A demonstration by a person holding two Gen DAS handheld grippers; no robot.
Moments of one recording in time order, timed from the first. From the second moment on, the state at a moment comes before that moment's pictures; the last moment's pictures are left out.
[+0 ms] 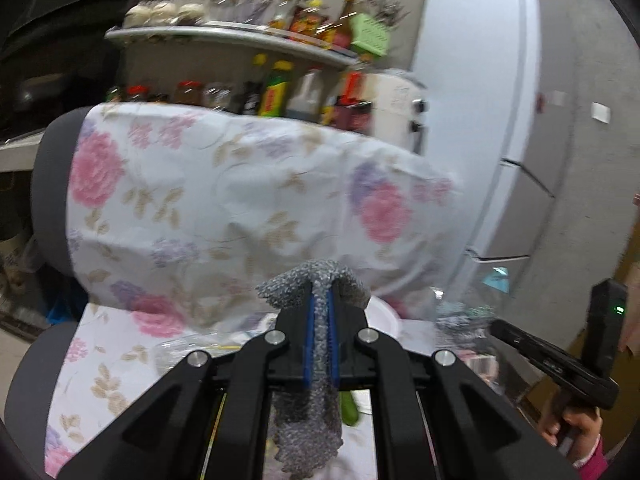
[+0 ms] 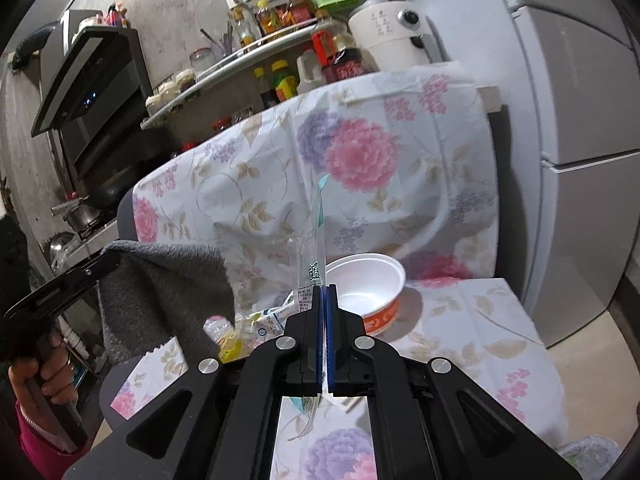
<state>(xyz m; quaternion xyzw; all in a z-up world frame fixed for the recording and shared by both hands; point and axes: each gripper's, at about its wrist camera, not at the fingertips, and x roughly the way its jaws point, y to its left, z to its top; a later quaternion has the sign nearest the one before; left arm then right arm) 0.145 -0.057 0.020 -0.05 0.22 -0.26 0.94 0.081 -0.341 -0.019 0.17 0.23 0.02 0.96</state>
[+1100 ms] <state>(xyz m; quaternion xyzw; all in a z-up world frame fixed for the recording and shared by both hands) -0.071 -0.361 -0.094 0.09 0.26 -0.62 0.74 -0.226 -0.510 -0.087 0.22 0.24 -0.31 0.89</state>
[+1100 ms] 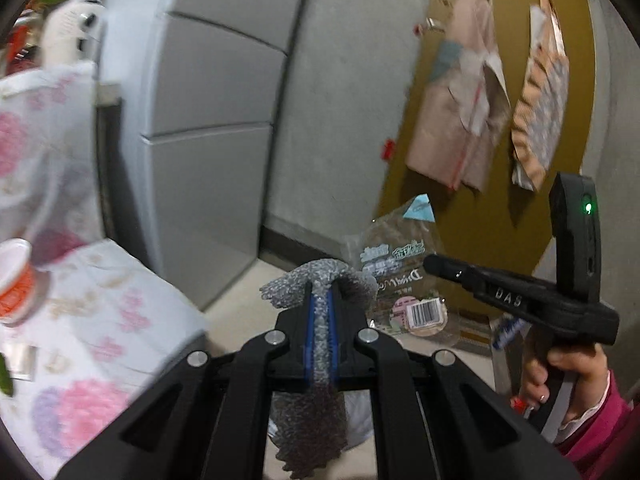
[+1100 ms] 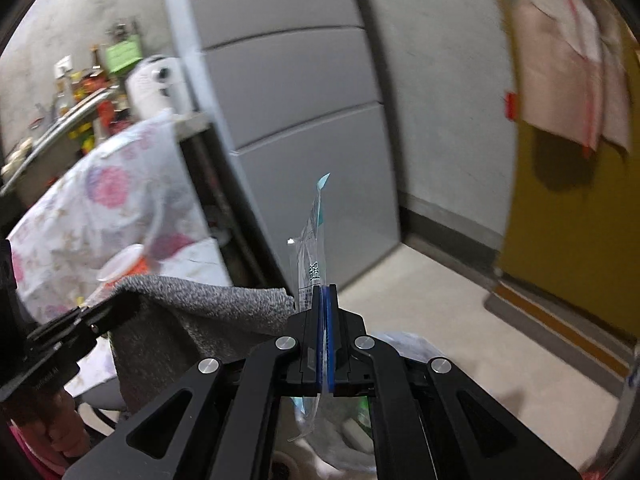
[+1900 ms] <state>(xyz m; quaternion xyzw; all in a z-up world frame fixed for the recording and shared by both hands) -0.054 -0.429 -0.167 0.15 0.36 -0.59 0.71 -0.204 -0.584 -0.243 0.34 0.40 -0.32 0.79</state>
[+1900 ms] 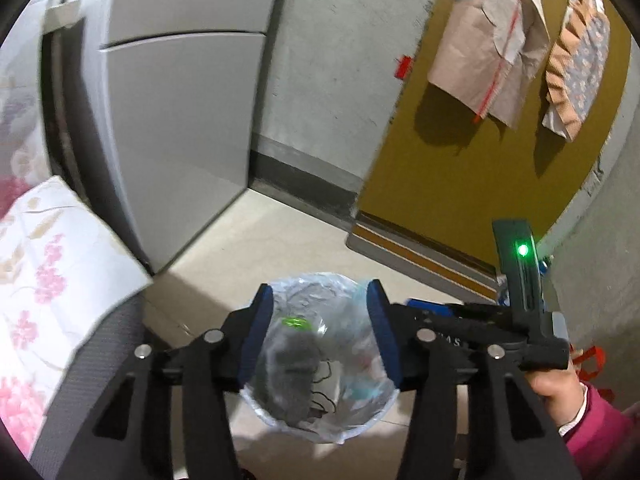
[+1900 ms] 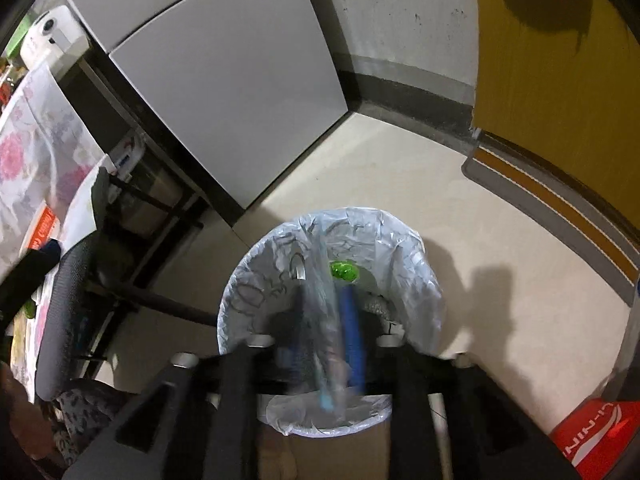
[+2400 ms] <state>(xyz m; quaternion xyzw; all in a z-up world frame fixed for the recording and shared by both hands) -0.010 -0.304 -0.111 0.12 0.31 -0.49 0.80 -0.181 -0.517 -0.097 0.22 0.26 -0.31 0.89</state>
